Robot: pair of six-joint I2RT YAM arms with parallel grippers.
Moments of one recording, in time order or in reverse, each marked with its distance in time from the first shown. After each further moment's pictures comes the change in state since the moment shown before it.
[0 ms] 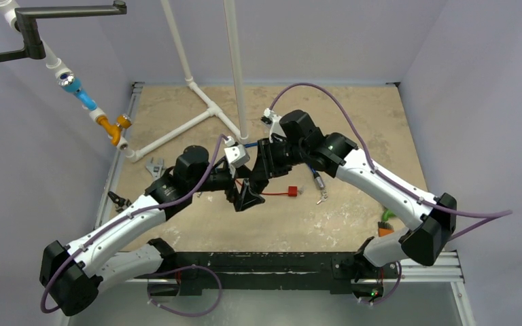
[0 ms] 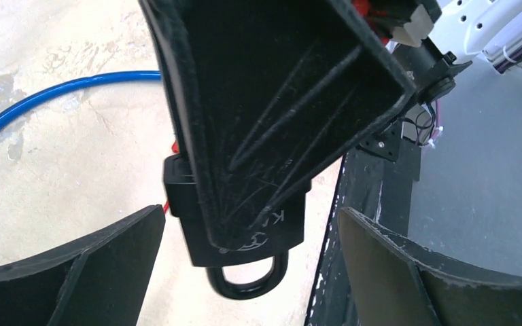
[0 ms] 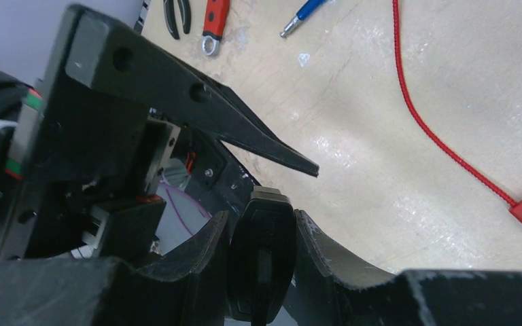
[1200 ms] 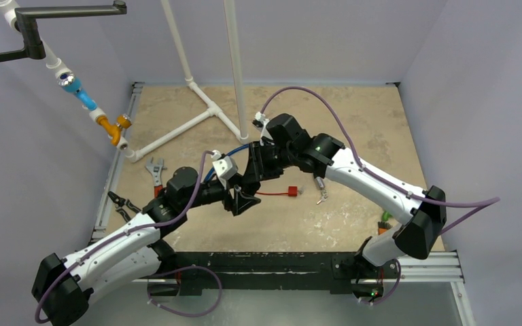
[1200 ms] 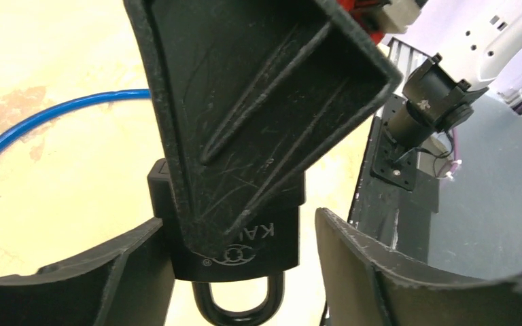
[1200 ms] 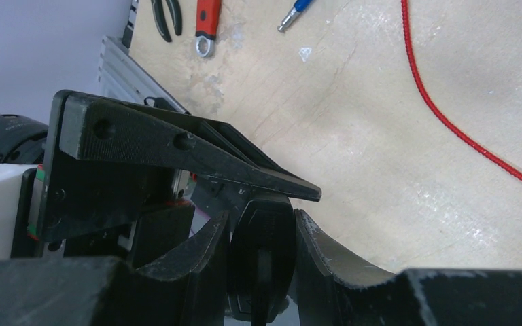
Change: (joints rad) left arm -0.045 -0.156 -0.269 0.309 -0.127 -0.104; right arm 0.063 0.073 0.052 -0.006 0.085 0.095
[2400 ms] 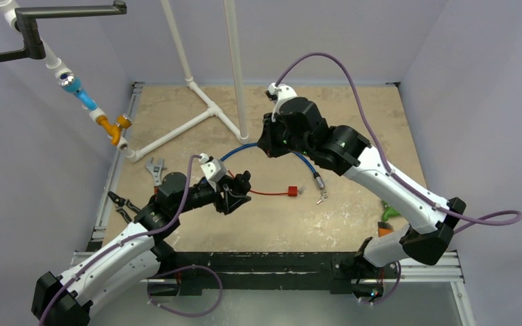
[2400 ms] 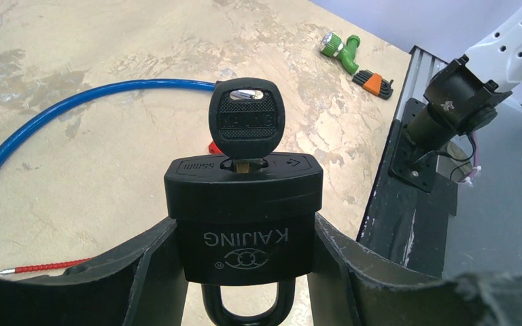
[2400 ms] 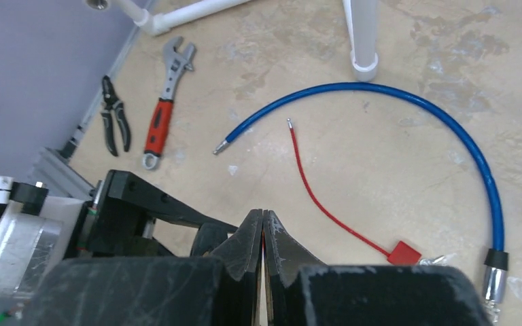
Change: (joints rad) left arm 0.087 -0.133 -0.080 -0.033 0.003 -0.002; right arm 0.008 -0.072 0.219 -0.057 0.362 -0.172
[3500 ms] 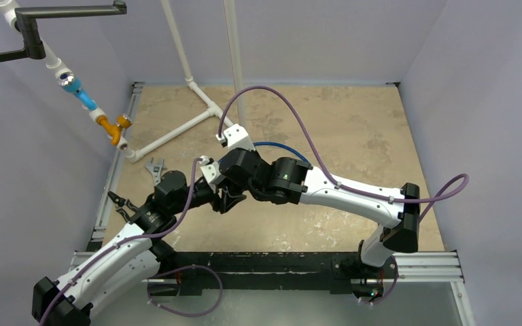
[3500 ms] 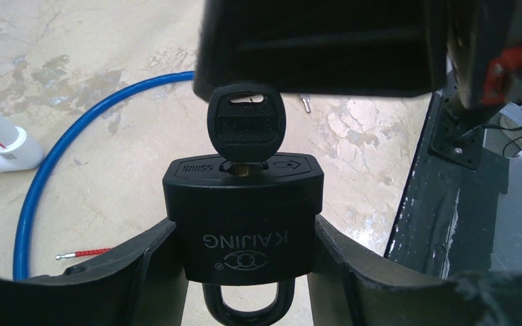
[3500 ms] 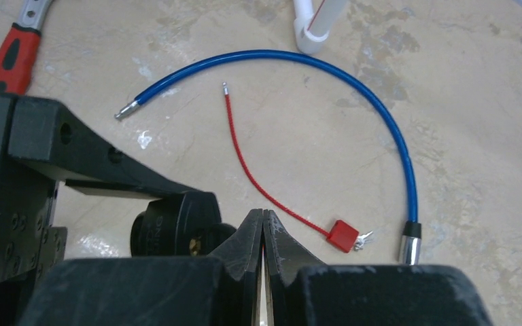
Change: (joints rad) left arm 0.011 -0.027 0.039 -0.121 -0.030 0.159; right arm 0.384 0.212 0.019 -0.088 0.611 -0.111
